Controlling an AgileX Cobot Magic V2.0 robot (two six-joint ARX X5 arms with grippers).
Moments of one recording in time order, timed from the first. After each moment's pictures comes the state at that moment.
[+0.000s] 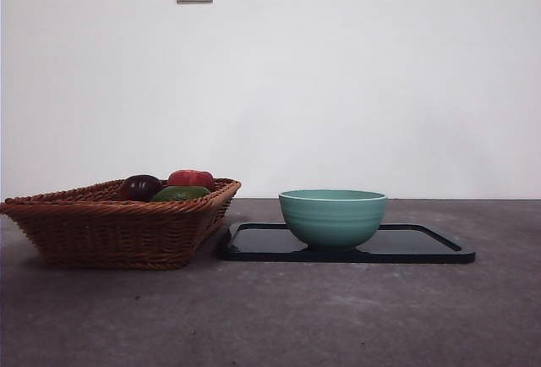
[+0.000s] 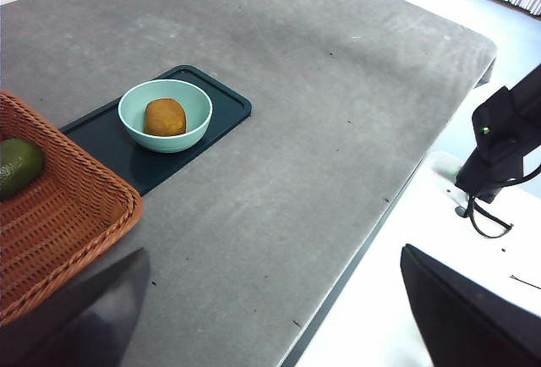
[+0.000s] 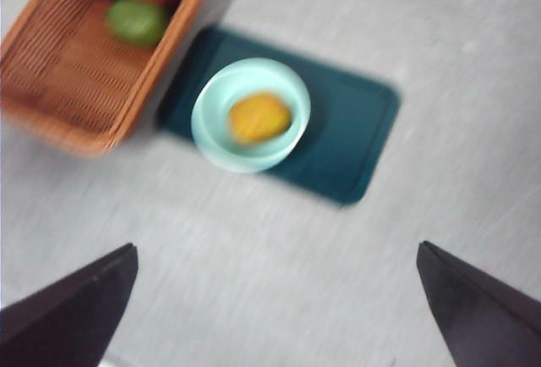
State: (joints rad) left arm -1.06 0.51 1.10 -1.03 -0.06 -0.15; right arm 0.39 1.20 1.66 -1.34 -0.11 0.08
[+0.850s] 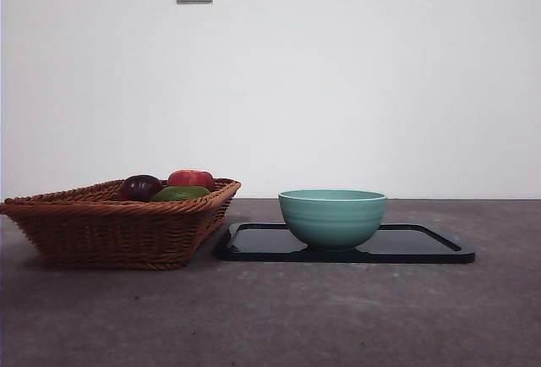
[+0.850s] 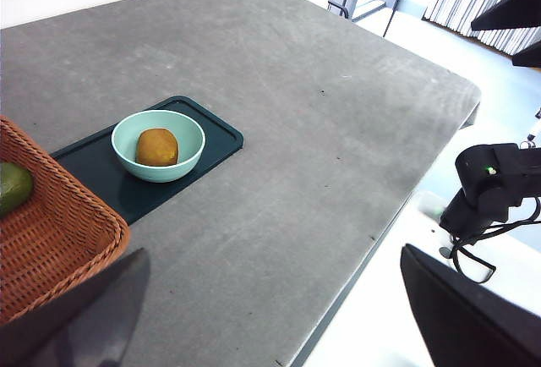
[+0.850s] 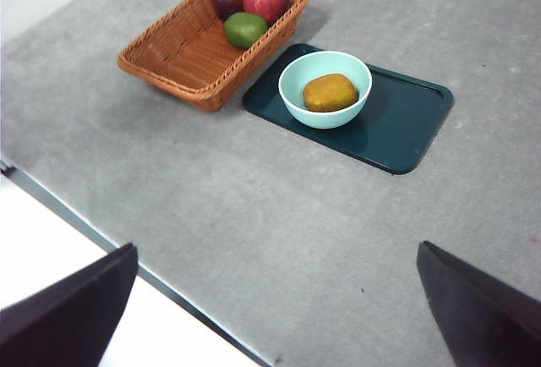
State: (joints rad) left arm -1.06 0.51 1.10 -0.95 -0.06 -0.20; right arm 0.49 0.37 1.17 -1.32 -0.16 0.10
